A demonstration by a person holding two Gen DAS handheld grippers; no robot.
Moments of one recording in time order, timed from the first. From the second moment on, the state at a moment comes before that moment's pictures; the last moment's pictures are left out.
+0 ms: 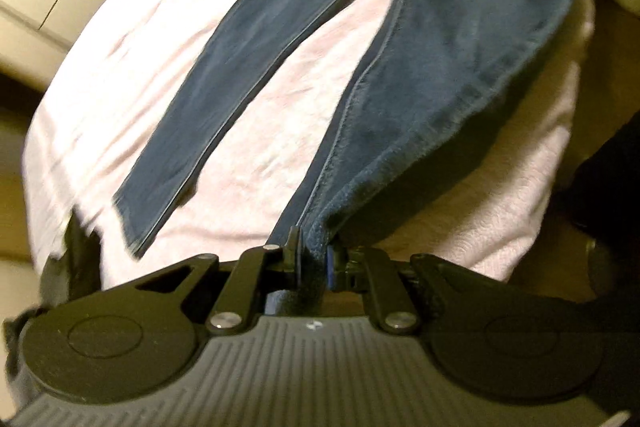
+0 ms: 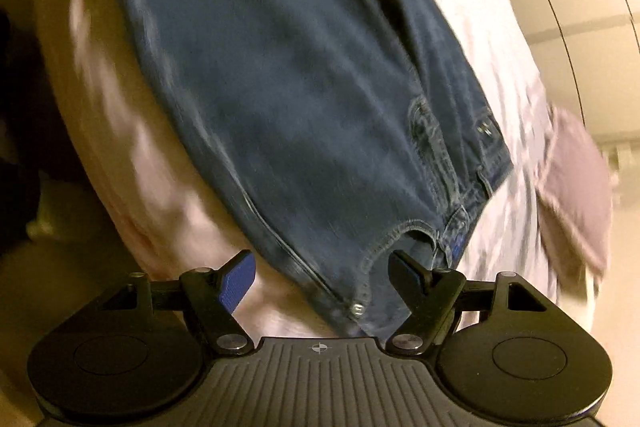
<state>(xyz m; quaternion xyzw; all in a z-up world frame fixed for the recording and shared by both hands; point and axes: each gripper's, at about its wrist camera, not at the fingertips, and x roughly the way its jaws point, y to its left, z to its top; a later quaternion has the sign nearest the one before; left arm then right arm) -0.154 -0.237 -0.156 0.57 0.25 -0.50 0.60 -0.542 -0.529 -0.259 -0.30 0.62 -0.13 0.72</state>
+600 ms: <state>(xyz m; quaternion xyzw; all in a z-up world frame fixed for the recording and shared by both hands) -0.135 -0.258 -0.095 0.57 0.29 -0.40 0.66 -0.579 -0.625 -0.167 -0.30 0.54 -0.09 0.78</state>
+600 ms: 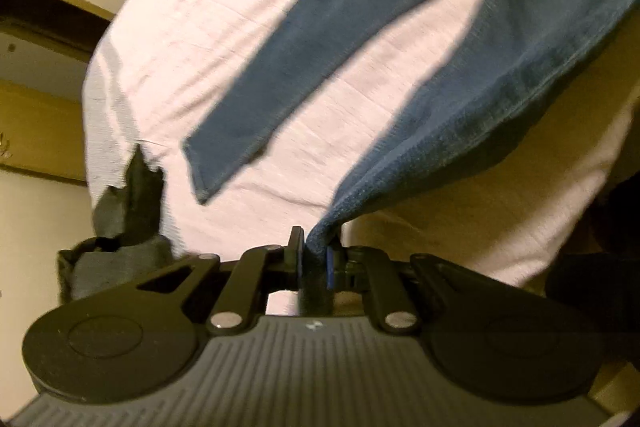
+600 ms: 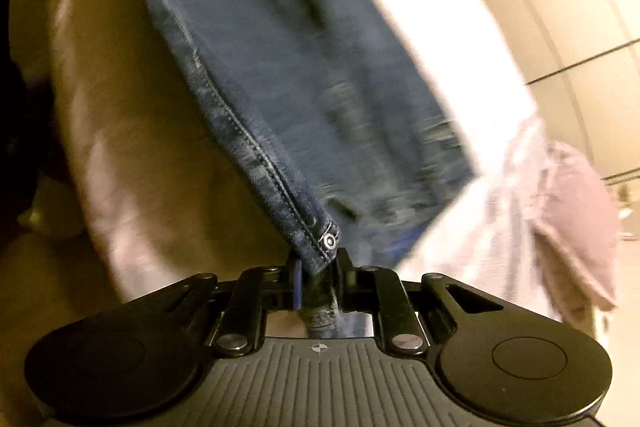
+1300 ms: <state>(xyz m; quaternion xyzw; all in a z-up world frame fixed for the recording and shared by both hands) 0.058 -0.394 -0.113 0.57 0.32 -0.52 0.55 -0.381 -0.782 -0.100 -0.29 0.60 -0.06 0.74</state>
